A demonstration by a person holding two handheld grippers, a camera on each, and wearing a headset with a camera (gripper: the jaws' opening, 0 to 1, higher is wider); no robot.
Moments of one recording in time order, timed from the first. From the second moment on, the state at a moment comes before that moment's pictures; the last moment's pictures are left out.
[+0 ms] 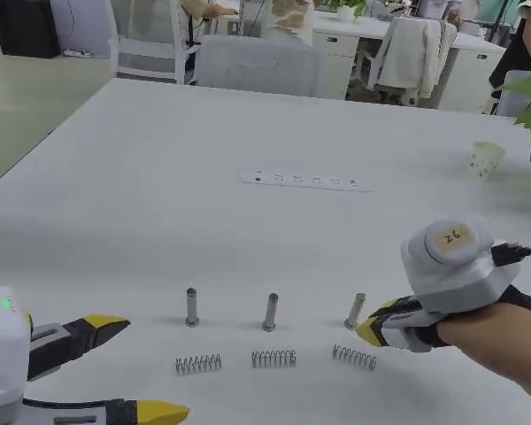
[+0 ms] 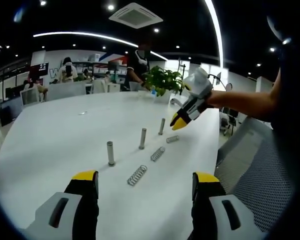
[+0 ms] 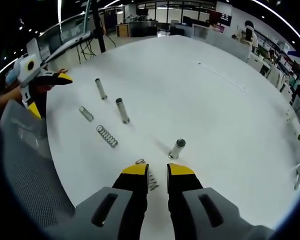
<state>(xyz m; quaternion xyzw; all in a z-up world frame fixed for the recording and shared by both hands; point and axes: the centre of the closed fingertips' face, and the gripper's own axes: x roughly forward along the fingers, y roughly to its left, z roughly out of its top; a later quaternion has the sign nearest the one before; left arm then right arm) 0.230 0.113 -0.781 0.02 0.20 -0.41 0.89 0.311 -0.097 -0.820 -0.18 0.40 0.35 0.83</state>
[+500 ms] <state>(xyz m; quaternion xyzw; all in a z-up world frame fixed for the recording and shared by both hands) 0.229 0.113 -0.783 0.02 0.20 -0.41 0.89 0.300 -0.078 -0.832 -0.22 0.42 0.39 0.79</state>
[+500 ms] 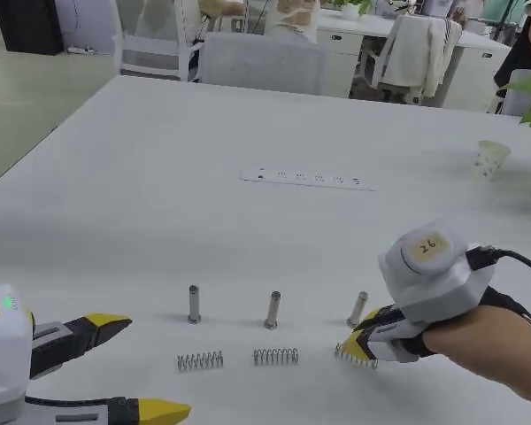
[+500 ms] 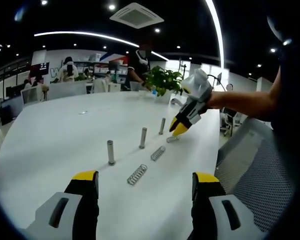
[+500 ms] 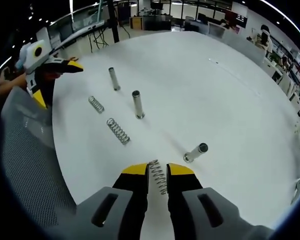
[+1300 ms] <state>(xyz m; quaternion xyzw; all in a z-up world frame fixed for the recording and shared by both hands) 0.231 0.118 -0.786 0.01 0.20 -0.40 0.89 0.300 -0.072 -0.853 -0.30 0.44 0.43 0.72</state>
